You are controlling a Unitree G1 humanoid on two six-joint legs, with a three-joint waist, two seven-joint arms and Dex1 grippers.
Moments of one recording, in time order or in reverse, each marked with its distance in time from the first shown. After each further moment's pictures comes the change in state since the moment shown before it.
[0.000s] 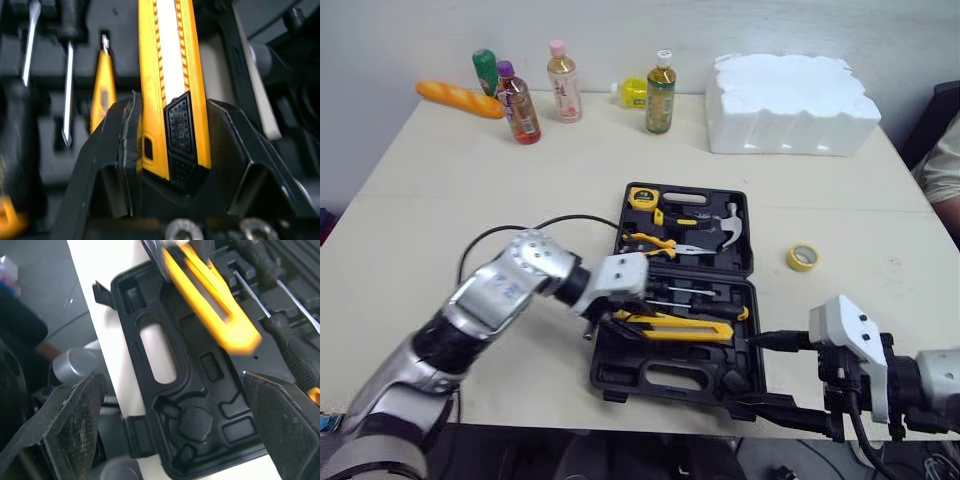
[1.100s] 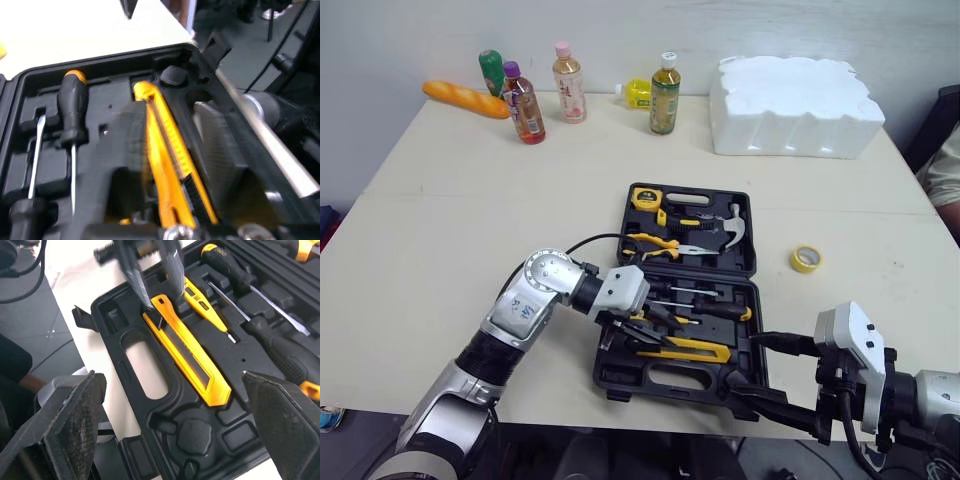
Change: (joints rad) left arm 0.148 -0.206 0.157 0.291 -0.003 -0.613 -0.143; right arm 0.094 0.074 0.030 -0.019 0.011 -0.094 -0.144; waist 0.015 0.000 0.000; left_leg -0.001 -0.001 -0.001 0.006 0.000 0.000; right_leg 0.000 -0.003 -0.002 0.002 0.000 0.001
